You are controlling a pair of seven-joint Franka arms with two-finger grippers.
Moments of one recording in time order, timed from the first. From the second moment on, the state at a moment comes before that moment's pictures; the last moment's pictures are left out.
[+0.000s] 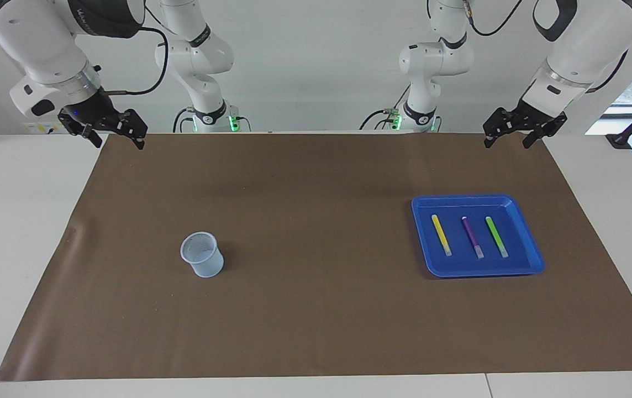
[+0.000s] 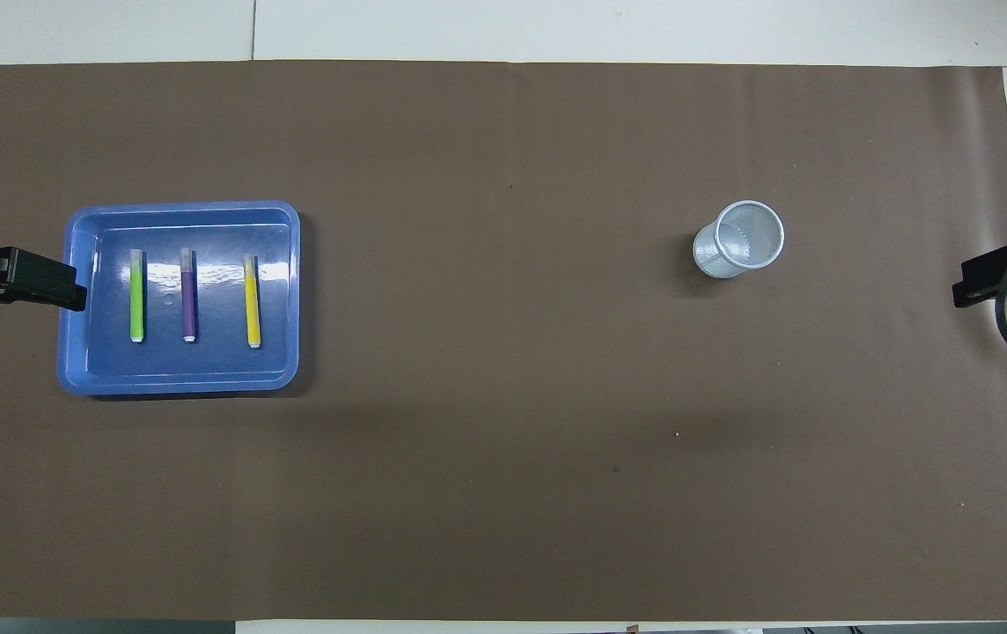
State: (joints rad) left arm -0.04 -0.04 -0.03 -1.62 -0.04 1.50 0.00; right arm 0.04 -0.01 -0.12 -1.58 -0.01 1.46 0.00
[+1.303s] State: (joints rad) left arm -0.13 -0.04 -0.05 -1.90 -0.04 1.85 -0.03; right arm 0.04 -0.01 -0.12 -1.58 -0.01 1.46 0.00
